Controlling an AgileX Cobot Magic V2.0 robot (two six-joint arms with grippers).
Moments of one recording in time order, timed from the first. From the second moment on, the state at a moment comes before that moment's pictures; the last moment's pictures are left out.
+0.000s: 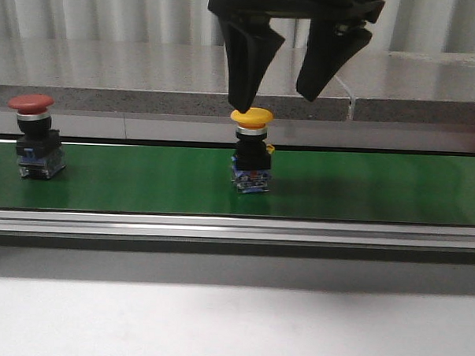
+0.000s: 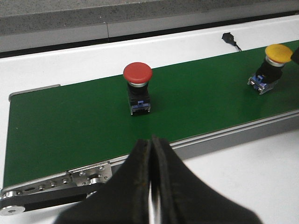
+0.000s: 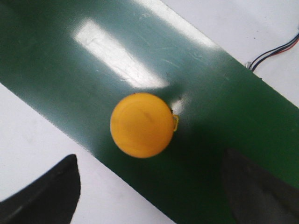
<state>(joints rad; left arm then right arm) -0.18 0.54 -0.62 -0.19 0.69 0.21 0.58 1.78 -1.59 0.02 1.04 -0.04</state>
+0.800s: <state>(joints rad) -0.18 0.54 -0.62 -0.19 0.69 0.21 0.56 1.84 -1.61 0.02 1.01 0.06</state>
